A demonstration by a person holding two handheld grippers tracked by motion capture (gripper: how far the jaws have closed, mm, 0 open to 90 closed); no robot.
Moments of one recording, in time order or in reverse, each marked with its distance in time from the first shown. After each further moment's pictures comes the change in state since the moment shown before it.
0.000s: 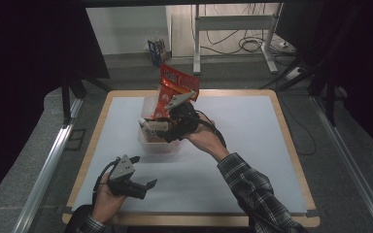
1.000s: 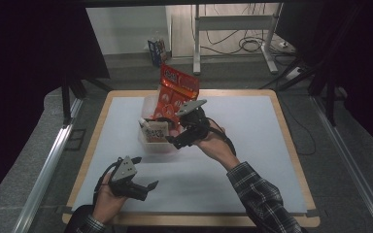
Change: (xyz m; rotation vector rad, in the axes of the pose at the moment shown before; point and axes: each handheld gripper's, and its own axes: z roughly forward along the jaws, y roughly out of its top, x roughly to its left) left arm -0.004 0.000 0.002 0.005 -0.008 0.031; right arm 0.003 -0.027 -0.021 -0.010 -0.060 -0.002
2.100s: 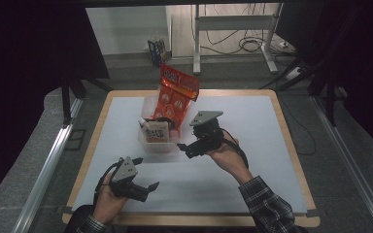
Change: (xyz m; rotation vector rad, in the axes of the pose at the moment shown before) left arm -0.002 0.000 0.001 -0.001 -0.022 0.009; right arm 0.008 -0.034 -0.030 -0.016 -0.056 0.032
